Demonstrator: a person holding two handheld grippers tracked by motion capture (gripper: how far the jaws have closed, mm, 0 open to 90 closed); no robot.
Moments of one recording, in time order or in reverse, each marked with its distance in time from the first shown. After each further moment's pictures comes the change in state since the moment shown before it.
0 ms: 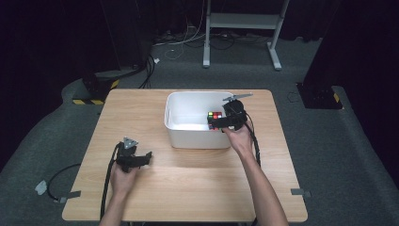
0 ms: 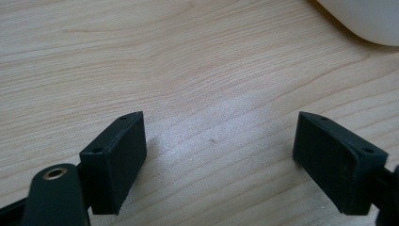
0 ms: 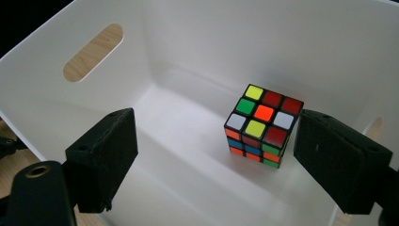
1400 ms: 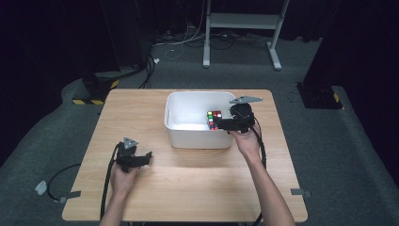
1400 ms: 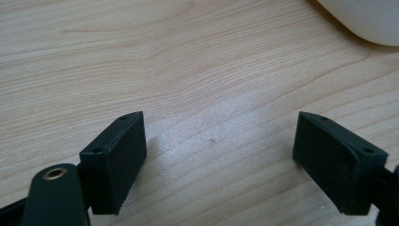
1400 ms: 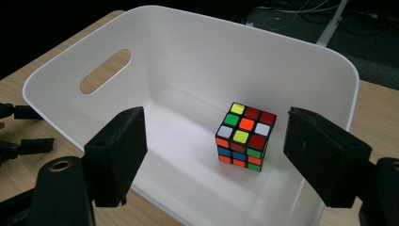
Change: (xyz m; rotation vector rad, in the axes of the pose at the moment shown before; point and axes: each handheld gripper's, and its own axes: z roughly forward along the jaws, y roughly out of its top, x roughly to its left) left arm 0.000 0.000 0.000 0.000 0.000 0.000; right arm 0.010 -0.007 -0.039 -0.124 -0.054 -0.055
